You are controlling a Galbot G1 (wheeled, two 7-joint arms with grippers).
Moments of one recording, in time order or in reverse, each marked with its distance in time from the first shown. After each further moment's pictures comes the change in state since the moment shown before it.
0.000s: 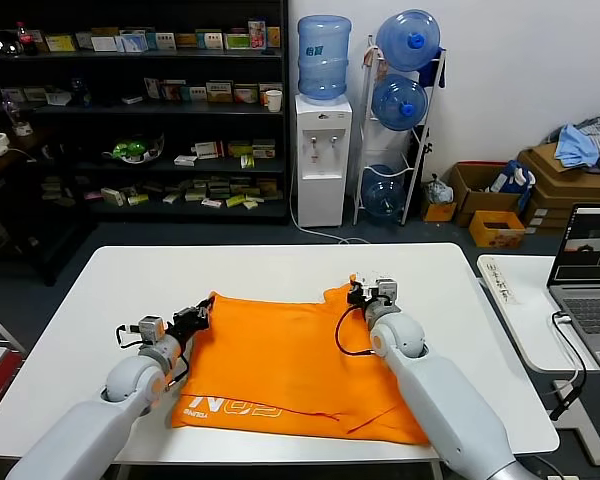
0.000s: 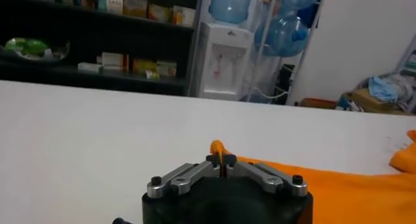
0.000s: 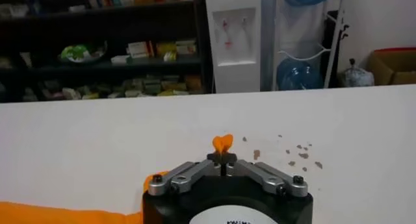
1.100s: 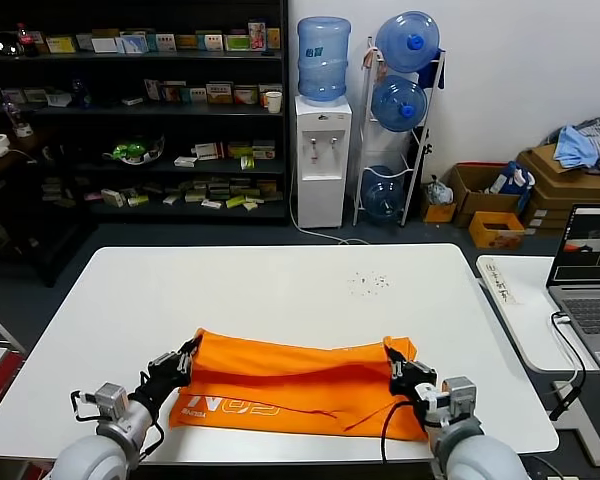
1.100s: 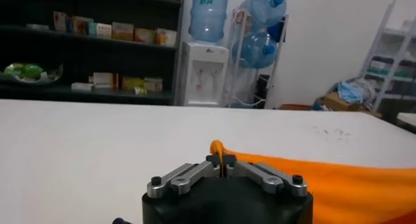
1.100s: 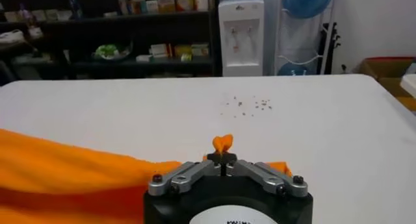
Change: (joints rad) left arm 0.570 0.118 -0.289 -0.497 0.091 -0.035 -0.056; right arm -0.747 -0.317 0.260 0.813 0.028 -0.048 0.101
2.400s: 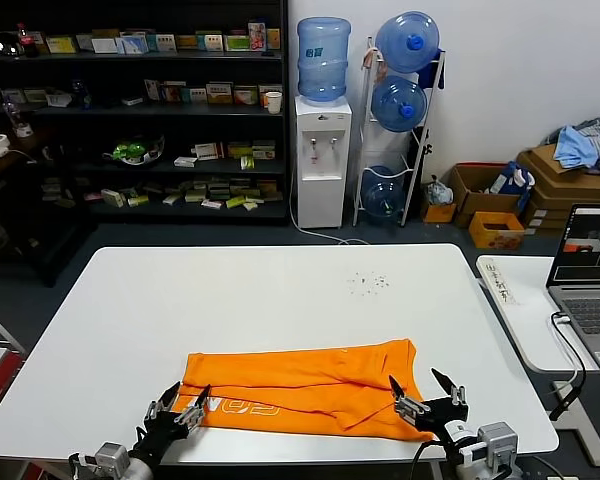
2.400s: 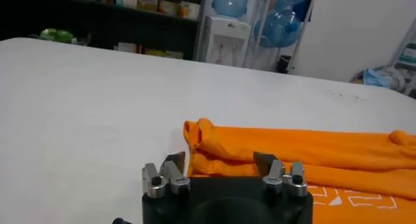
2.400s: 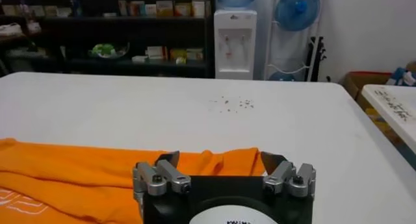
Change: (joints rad) left arm 0.161 -0.181 -0.055 0.073 0.141 -0.067 0.036; right arm -0.259 0.036 0.172 0.104 -0.149 0.066 -0.095
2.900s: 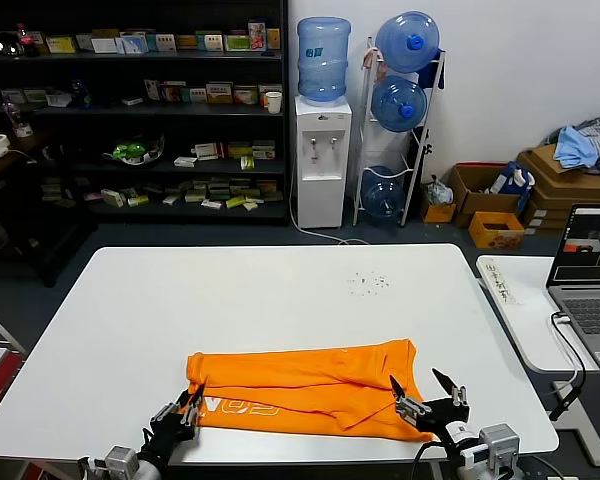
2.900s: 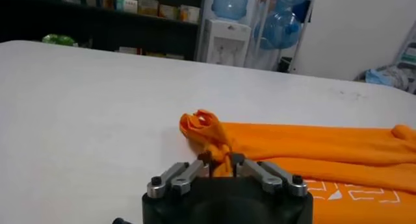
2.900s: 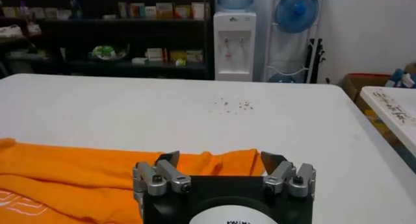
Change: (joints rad) left arm -0.013 -0.036 0.020 0.024 0.051 -0.038 -0.015; right arm -0.008 0.007 0.003 -0.009 -0.012 0.016 -0.013
